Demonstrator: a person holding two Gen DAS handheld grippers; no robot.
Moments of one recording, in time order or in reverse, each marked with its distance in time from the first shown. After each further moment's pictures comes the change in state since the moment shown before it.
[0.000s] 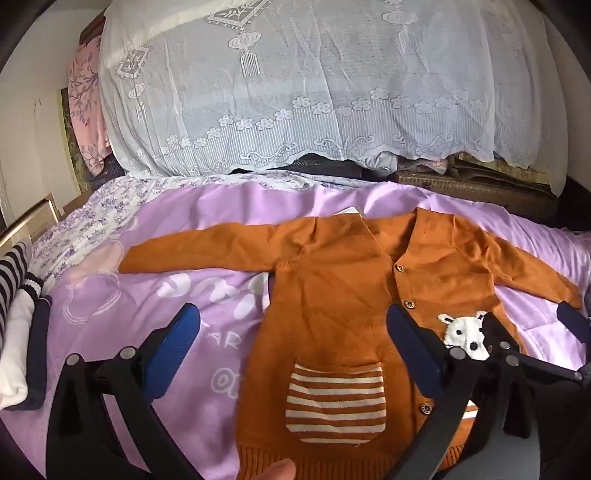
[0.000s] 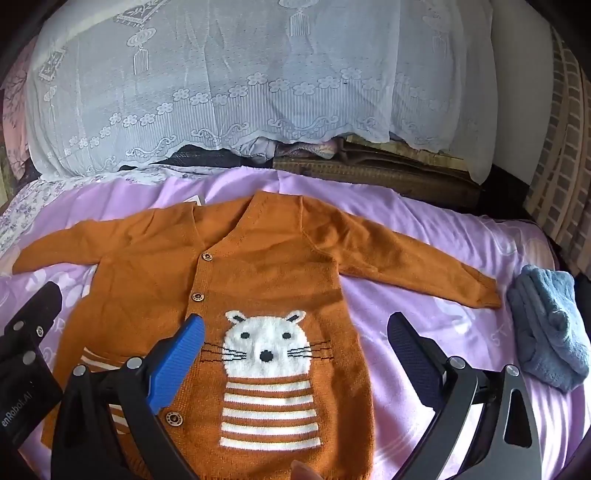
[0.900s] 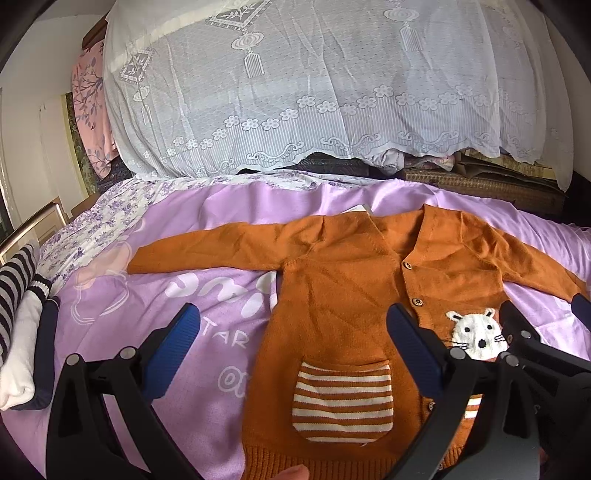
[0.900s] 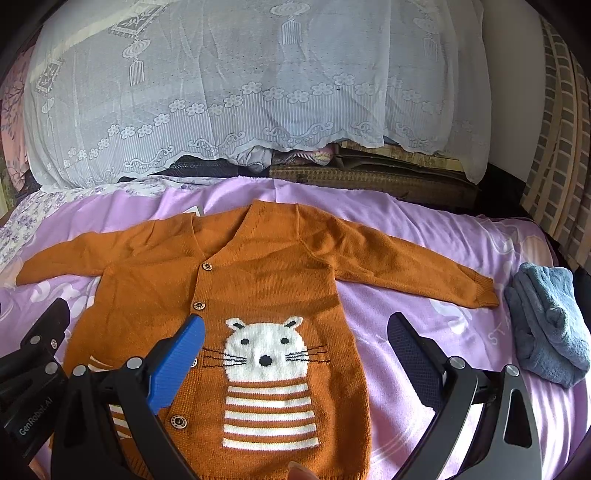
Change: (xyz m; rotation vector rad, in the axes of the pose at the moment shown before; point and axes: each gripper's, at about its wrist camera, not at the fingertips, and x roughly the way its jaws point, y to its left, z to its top) left arm -0.001 0.000 -0.004 0.014 -0.003 0.032; right arm -0.013 0.042 -0.062 -0.138 -0.137 -0.055
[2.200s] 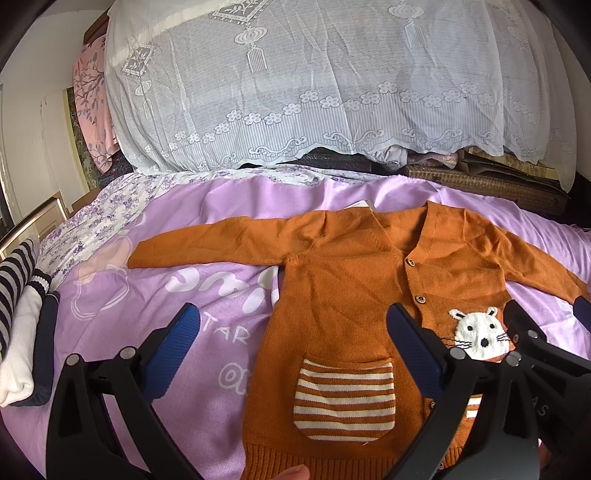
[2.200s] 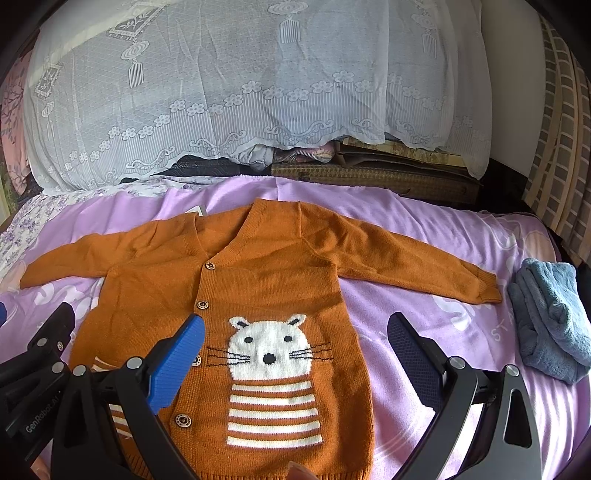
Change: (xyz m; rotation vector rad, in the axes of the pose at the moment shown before) left arm 0.002 0.004 -0.003 -0.005 0.008 0.002; right arm -0.001 0.003 -0.003 0.004 -0.001 0.002
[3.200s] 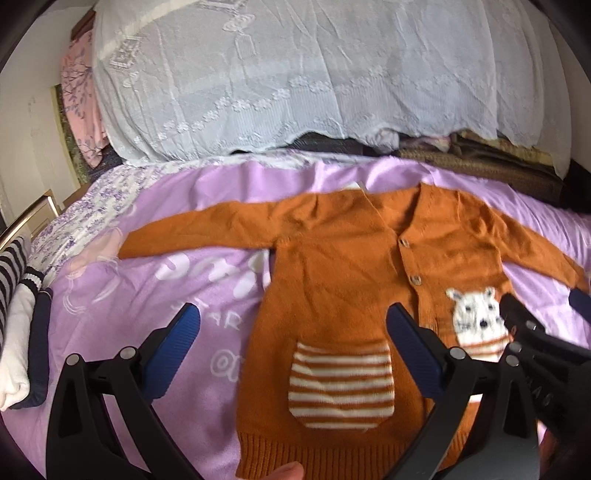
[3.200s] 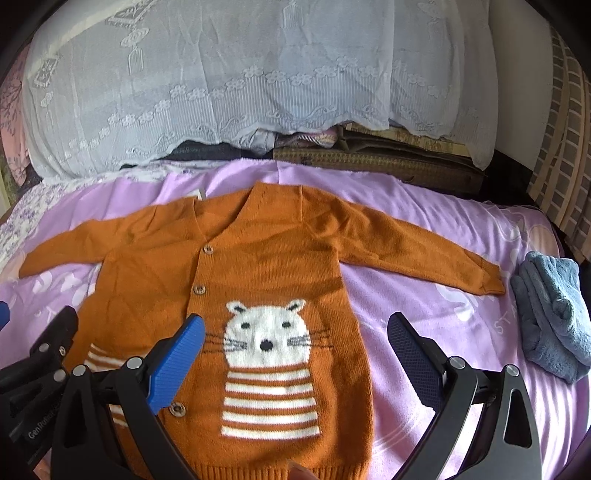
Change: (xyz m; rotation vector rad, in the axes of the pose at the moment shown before) left arm 0.007 -0.002 -0.015 0.030 0.061 -0.038; right arm 0.002 0.009 -0.014 -0.029 0.064 0.000
